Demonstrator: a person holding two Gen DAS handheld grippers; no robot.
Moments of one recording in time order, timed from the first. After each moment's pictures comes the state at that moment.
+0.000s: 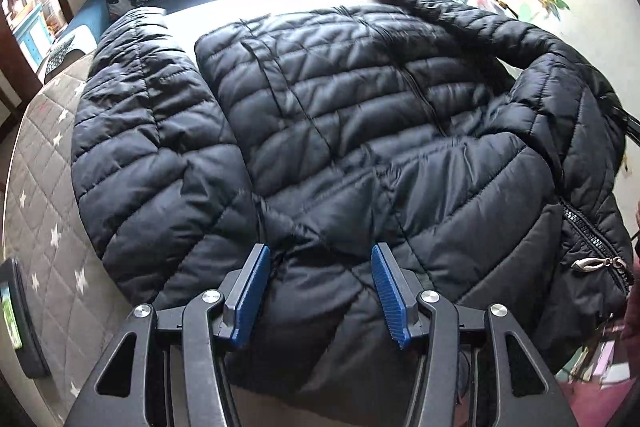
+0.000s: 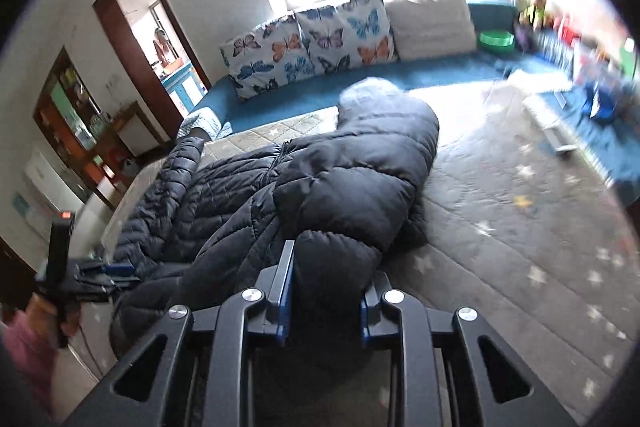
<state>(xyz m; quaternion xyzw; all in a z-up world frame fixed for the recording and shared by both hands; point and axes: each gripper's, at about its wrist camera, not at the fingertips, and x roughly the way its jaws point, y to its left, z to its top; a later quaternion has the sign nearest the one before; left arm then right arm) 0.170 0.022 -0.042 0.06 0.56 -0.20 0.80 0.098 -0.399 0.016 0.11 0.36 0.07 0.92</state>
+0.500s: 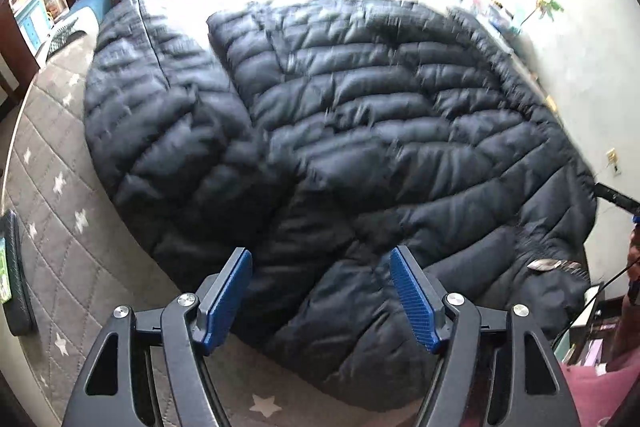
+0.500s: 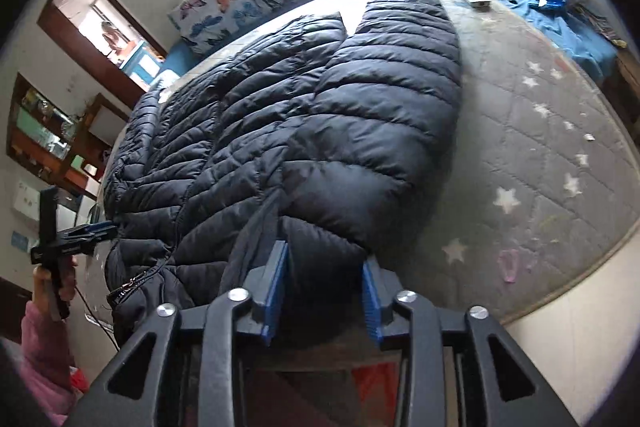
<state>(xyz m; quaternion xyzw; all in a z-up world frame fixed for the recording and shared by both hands) 0.140 0.051 -0.027 0.03 0.56 -0.21 0.80 0.041 -0.436 -0.022 0.19 0.49 0.01 0.85</state>
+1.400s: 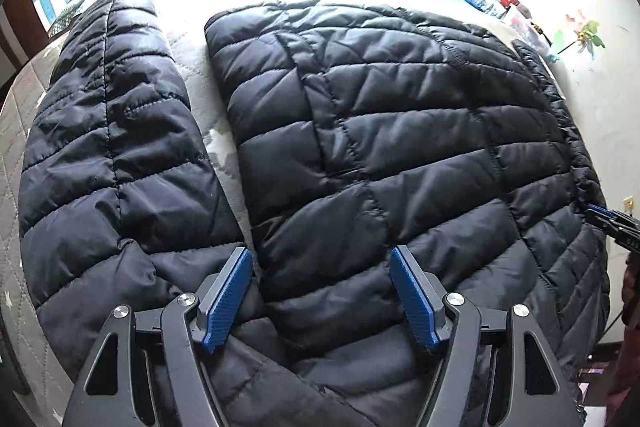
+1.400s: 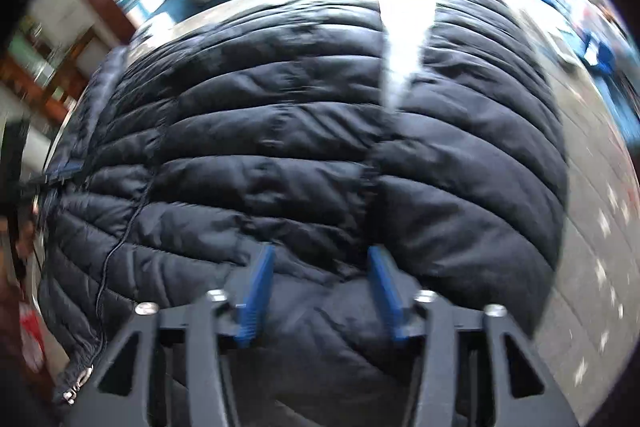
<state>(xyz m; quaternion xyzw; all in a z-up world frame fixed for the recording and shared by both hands) 0.274 0.018 -0.094 0.00 0.59 -0.15 0.79 0.170 -0.431 -0.095 0.10 0.55 0.03 0.83</state>
